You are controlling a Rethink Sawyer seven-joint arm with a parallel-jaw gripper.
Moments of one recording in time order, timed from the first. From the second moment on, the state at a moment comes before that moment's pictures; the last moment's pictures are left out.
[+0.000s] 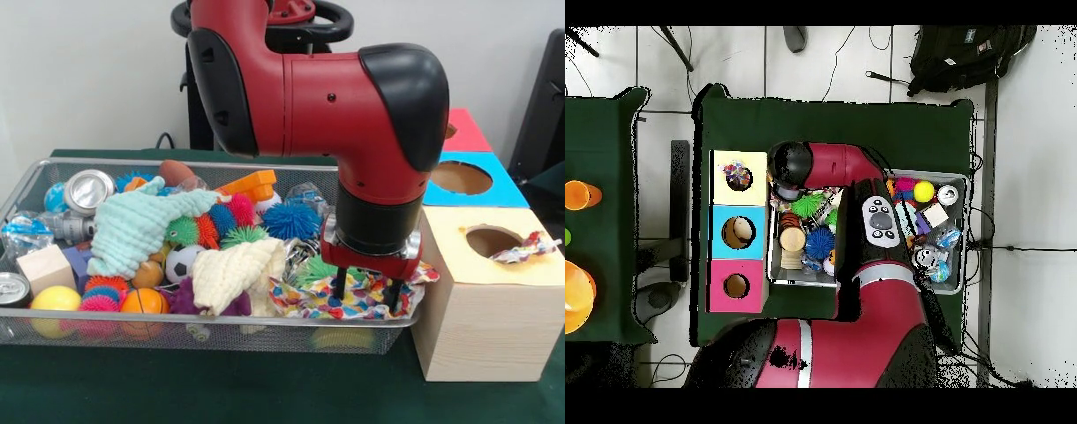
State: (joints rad) arm -0.19 -0.30 0.14 1.16 -0.16 0.85 2.01
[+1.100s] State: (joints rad) arm -0.20 -0.30 0.16 1.20 -0.16 0.76 2.01
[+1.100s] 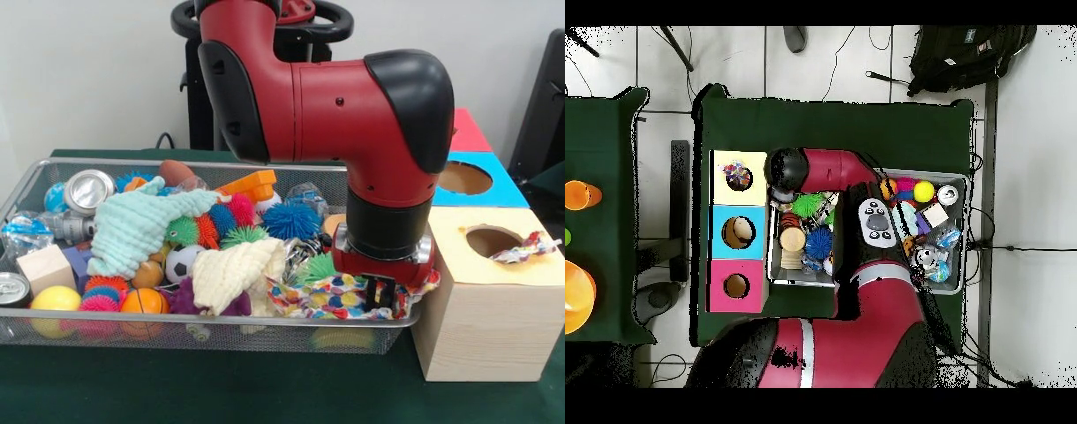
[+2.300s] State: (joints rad) arm -0.20 -0.34 0.15 1.22 -0.17 0.76 2.01
